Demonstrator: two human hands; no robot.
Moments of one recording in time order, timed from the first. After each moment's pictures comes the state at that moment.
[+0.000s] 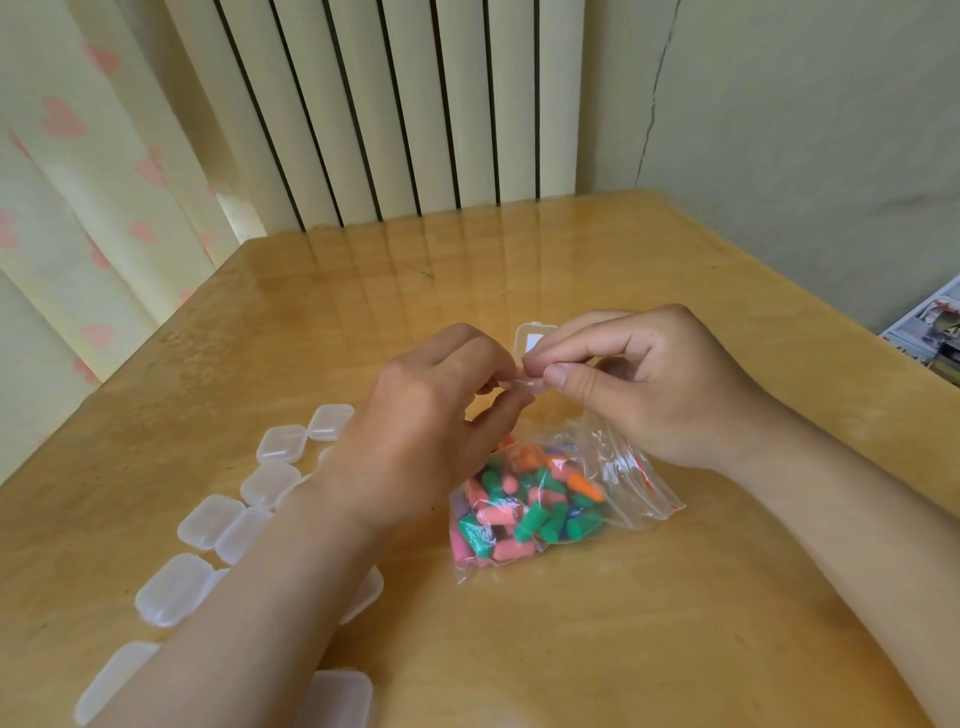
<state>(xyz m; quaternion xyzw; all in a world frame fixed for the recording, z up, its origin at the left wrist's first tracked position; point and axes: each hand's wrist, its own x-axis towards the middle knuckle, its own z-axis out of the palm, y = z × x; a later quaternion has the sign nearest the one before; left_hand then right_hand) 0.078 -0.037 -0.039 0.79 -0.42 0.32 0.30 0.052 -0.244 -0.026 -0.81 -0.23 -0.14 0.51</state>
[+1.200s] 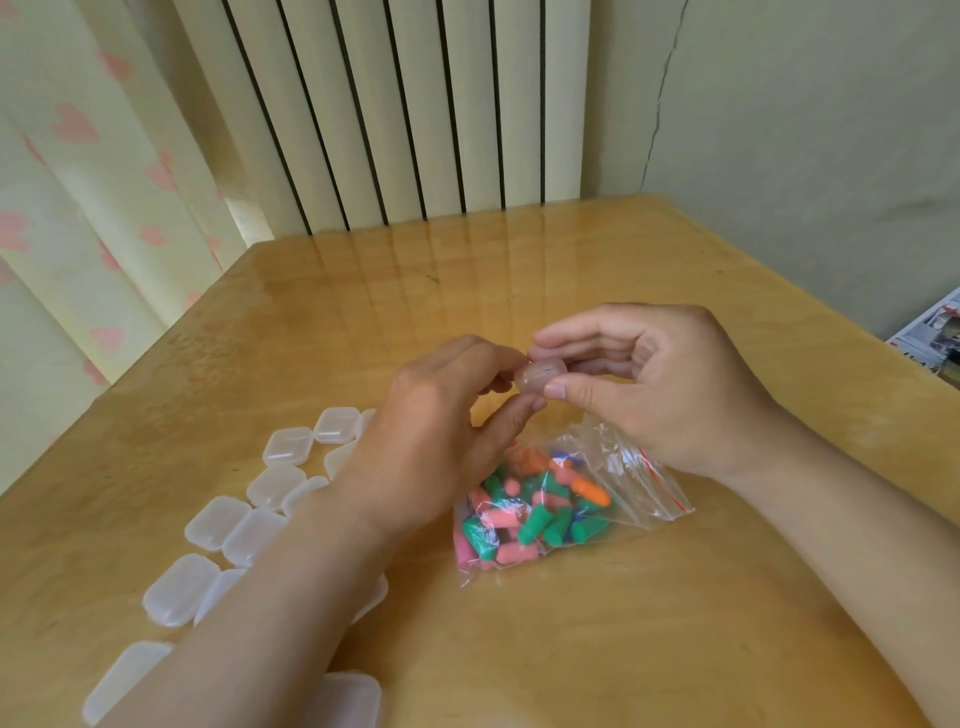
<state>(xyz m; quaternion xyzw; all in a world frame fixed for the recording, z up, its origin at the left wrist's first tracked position) 0.076 -0.039 -0.042 0.82 -0.39 0.27 0.32 0.051 -0.240 -0.025 -0.79 -0.22 -0.17 0.54</state>
